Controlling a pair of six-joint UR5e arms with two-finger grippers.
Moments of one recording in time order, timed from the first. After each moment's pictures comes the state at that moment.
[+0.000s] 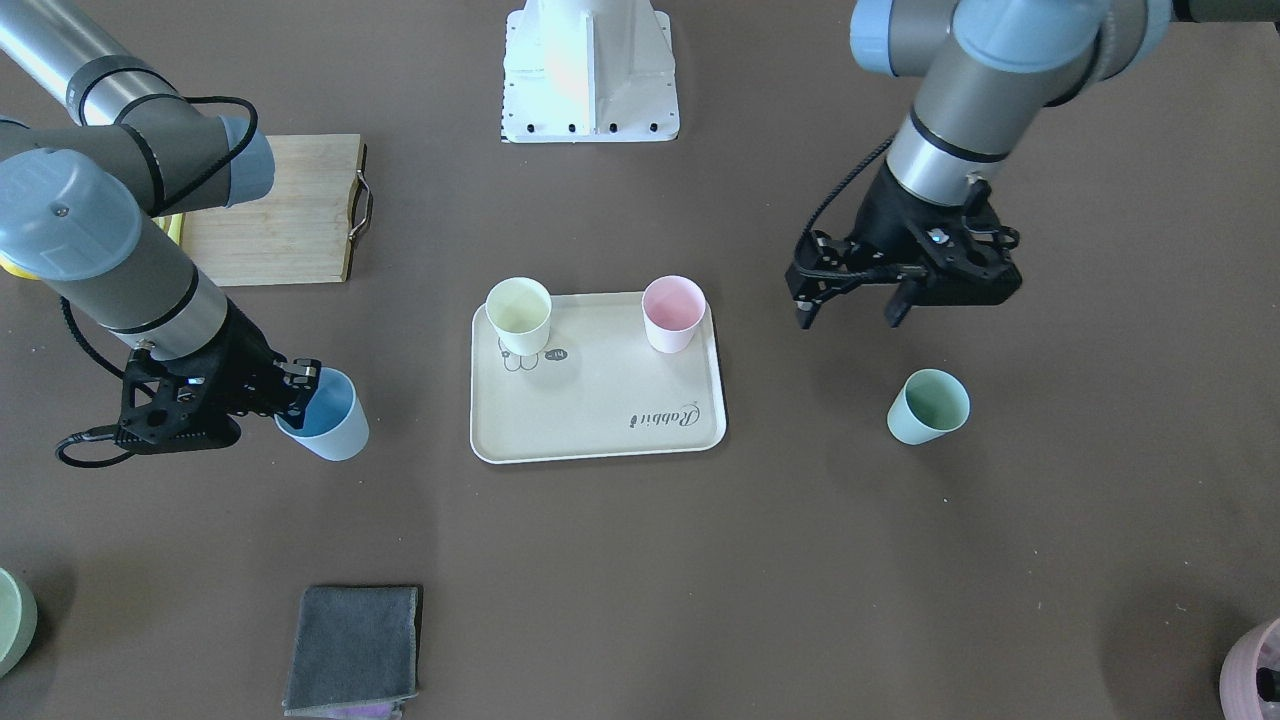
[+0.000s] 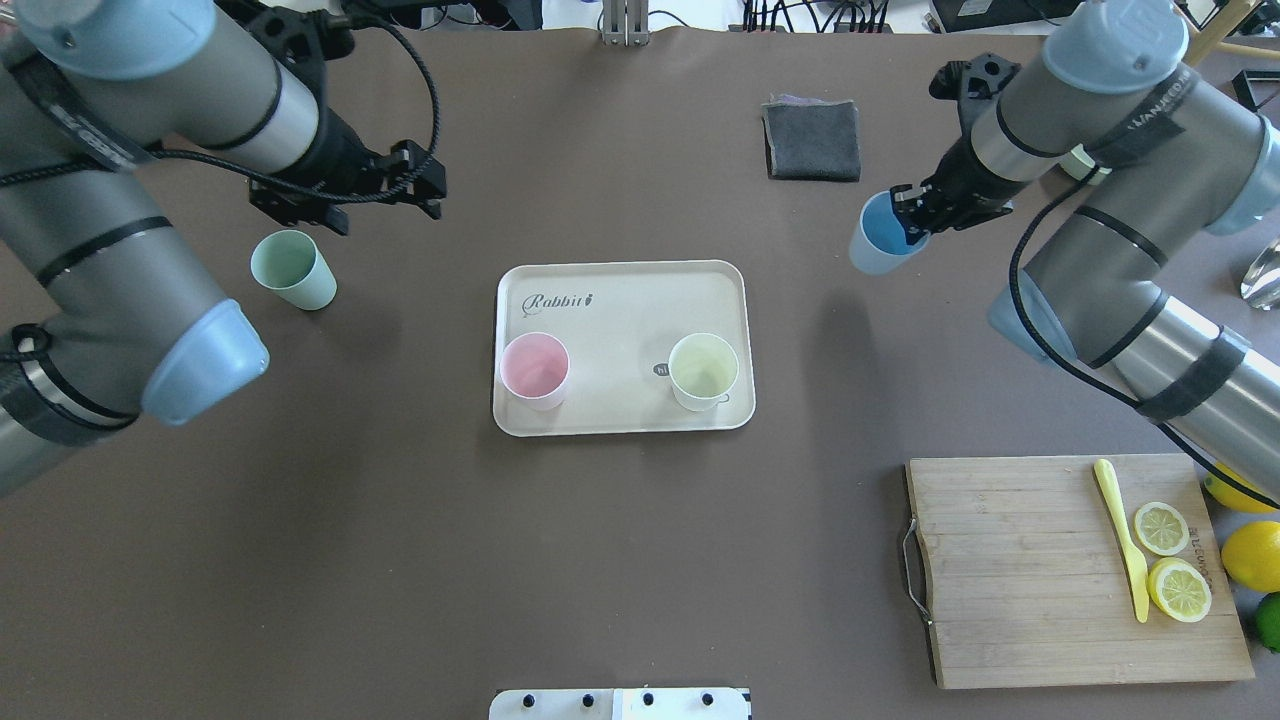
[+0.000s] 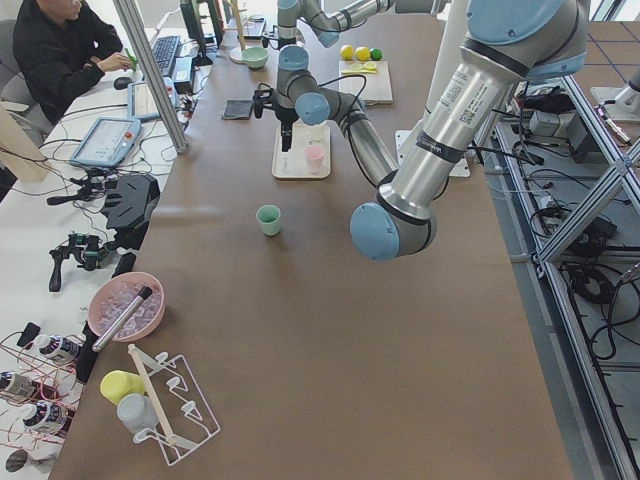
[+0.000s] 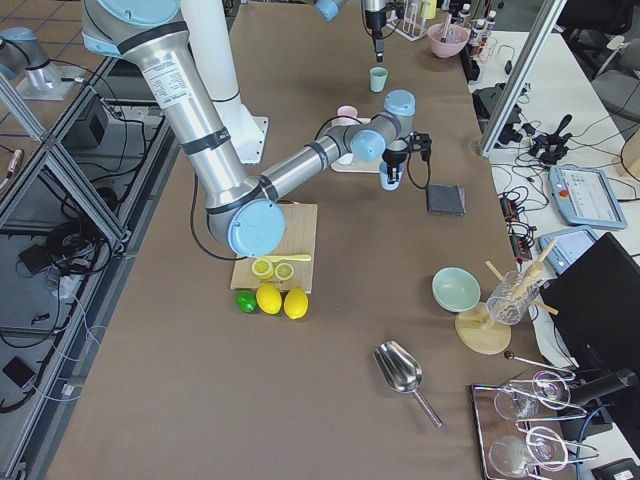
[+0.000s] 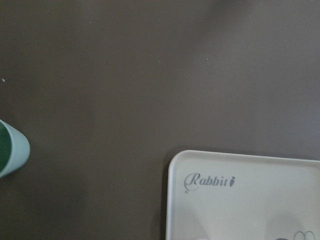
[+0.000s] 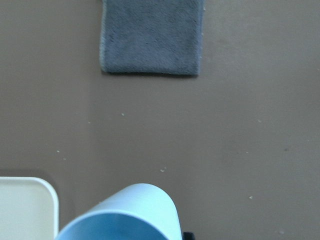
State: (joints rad) left arm -0.93 -2.10 -1.86 -1.55 -2.07 -0.99; right arm 0.92 -1.04 1.61 -1.43 2.15 0.91
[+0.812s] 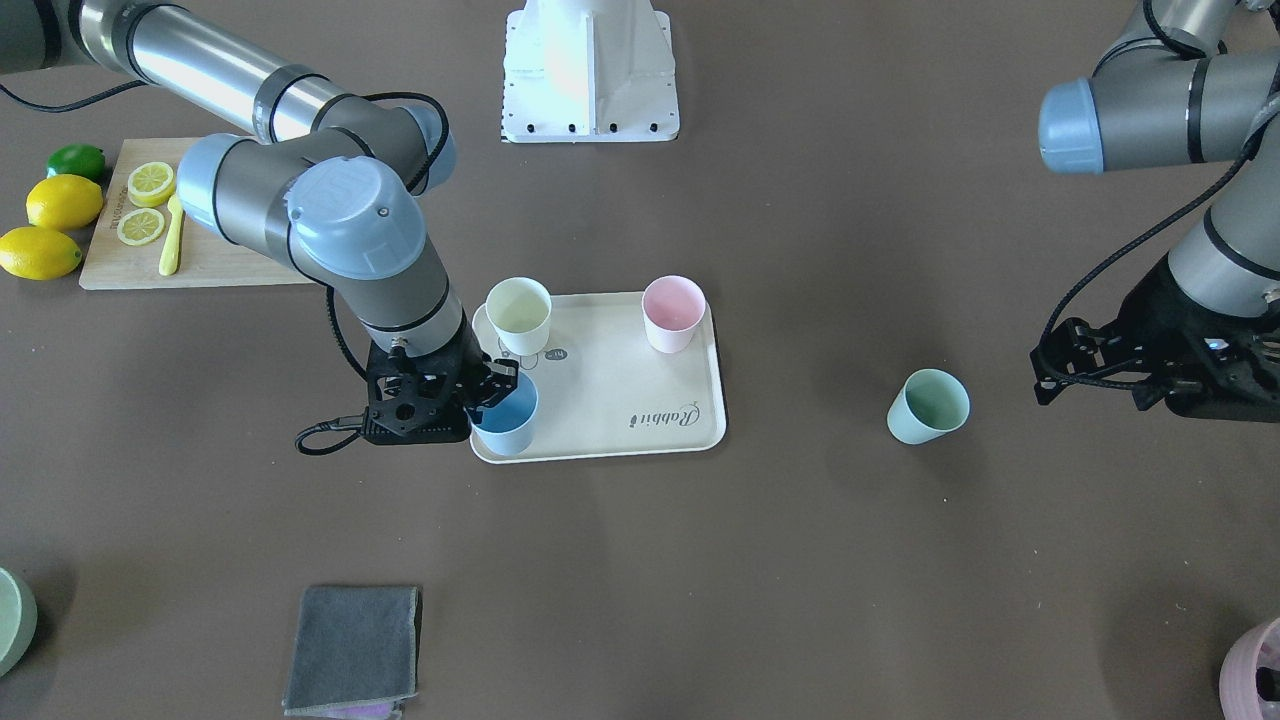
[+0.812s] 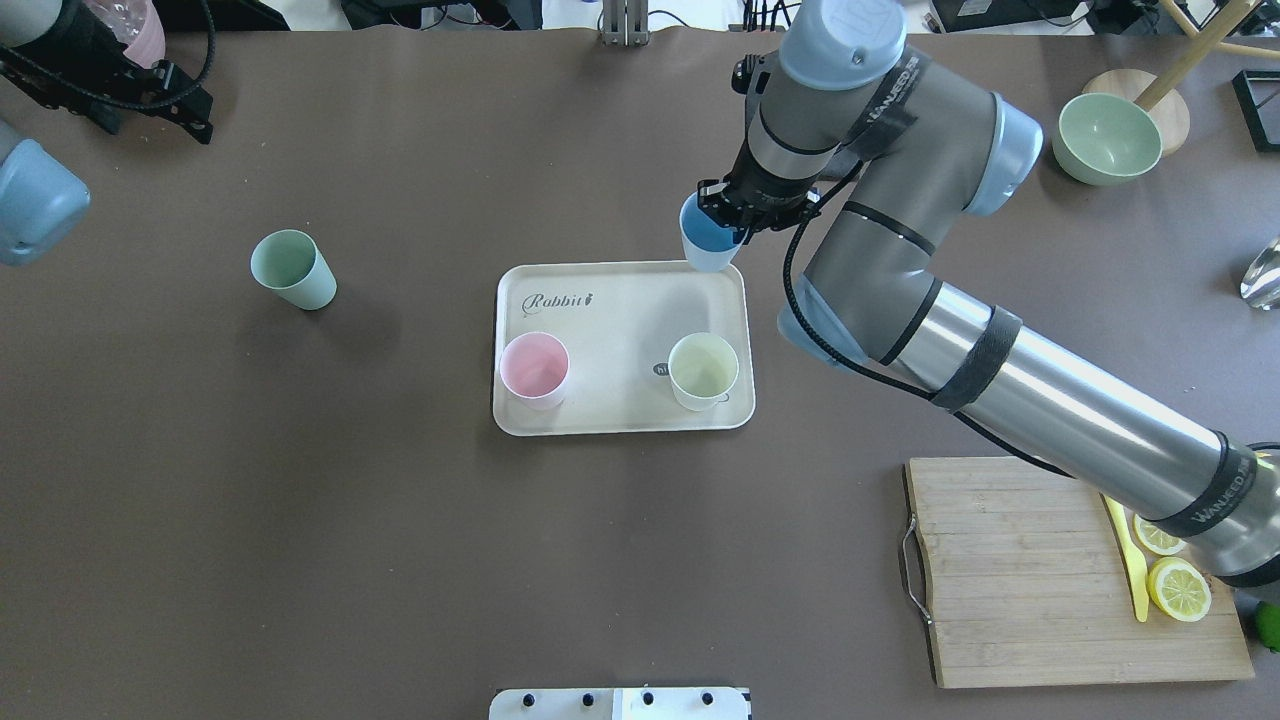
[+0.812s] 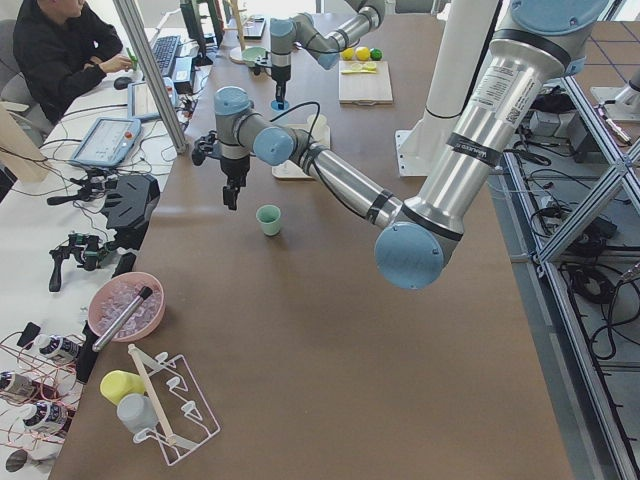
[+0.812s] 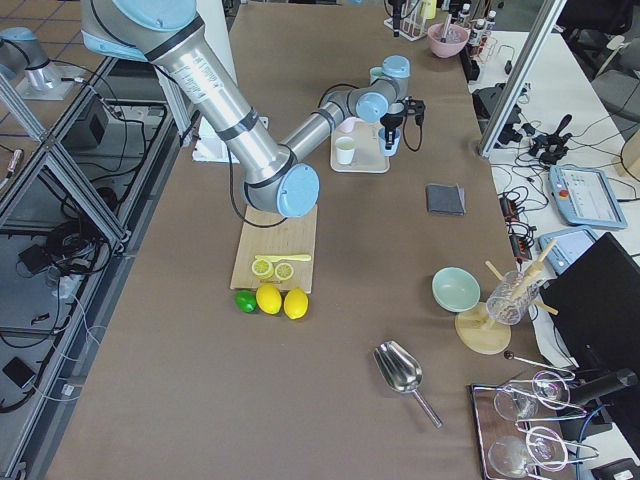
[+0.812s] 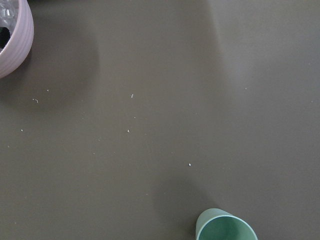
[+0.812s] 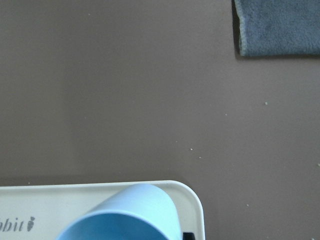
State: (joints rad) left arm -1.16 -2.01 -1.65 -1.59 -2.18 -0.53; right arm 0.74 -0.80 1.42 -1.43 2.02 1.07
